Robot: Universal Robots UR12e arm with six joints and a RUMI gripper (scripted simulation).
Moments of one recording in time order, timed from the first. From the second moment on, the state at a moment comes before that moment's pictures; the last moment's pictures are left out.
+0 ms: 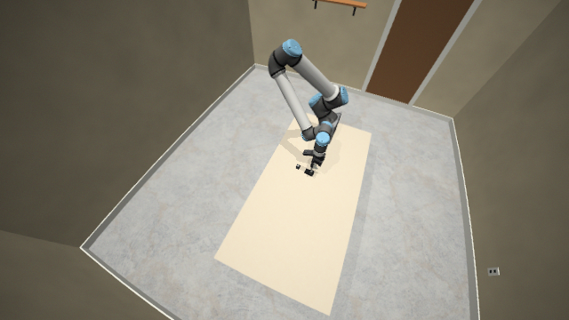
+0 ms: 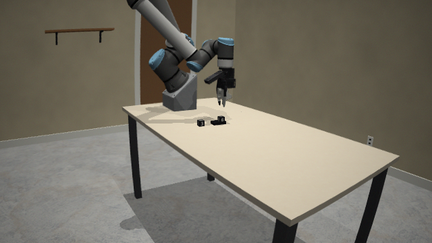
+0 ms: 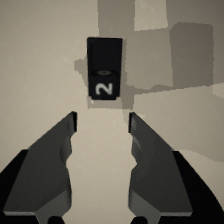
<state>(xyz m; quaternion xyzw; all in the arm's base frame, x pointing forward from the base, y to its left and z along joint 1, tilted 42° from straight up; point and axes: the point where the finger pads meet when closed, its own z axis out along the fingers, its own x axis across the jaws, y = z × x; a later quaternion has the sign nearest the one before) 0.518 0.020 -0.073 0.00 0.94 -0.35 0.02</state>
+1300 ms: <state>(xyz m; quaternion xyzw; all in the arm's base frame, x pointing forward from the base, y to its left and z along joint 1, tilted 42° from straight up) 0.518 -0.002 -0.099 0.00 0.94 -0.35 0.01</state>
